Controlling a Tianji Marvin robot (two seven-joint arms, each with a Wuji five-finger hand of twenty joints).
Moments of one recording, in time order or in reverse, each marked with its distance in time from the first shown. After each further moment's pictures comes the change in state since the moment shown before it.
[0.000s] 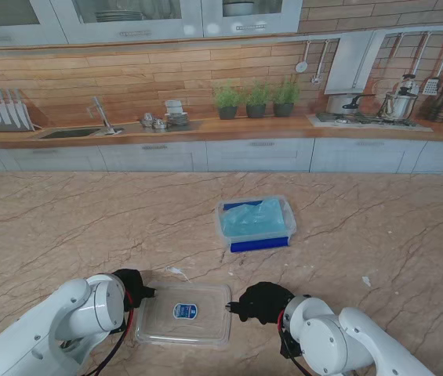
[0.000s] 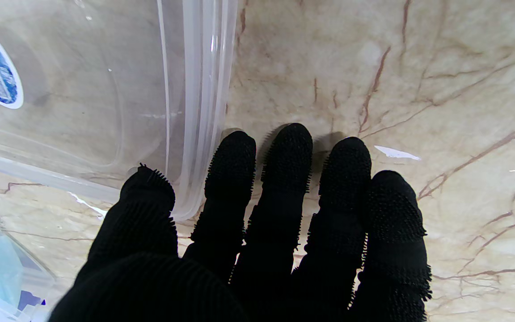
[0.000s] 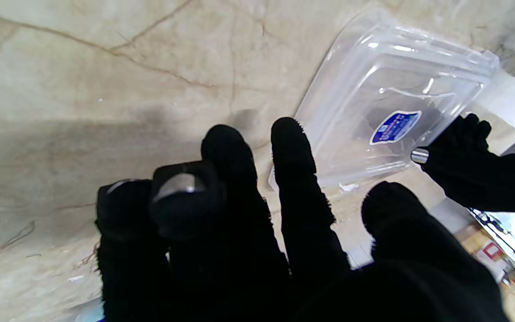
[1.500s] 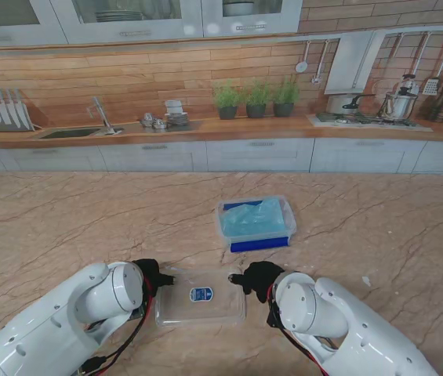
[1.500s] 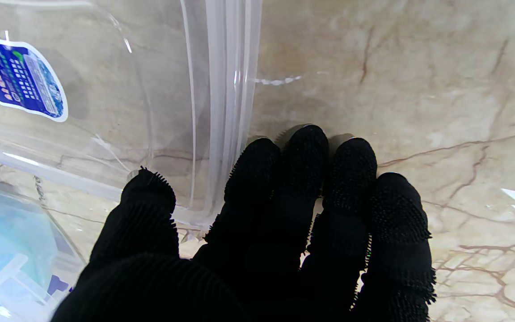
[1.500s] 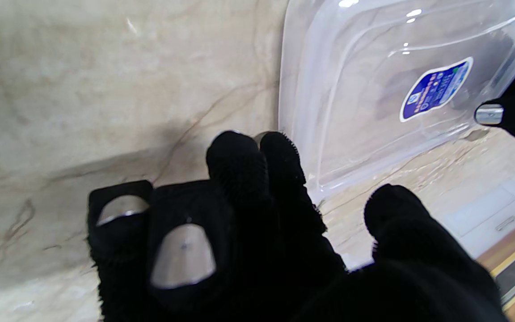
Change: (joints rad) left arm -0.187 -0.017 0.172 0.115 -0.276 0.059 0.147; right arm 0.257 -0.027 -0.176 0.188 0.186 0.282 -0.109; left_hand 0.000 0.019 -0.011 0.000 0.000 0.171 -0.021 -0.020 0.019 0.077 0.044 -0.005 0.009 0.028 0.041 -0.014 -0.012 0.031 0.006 0.012; right_hand -0.005 0.020 -0.032 0.000 -0.153 0.100 0.205 -0.139 0.139 -0.071 0.070 0.053 0.129 -0.043 0.160 0.026 0.147 0.000 0.108 0.011
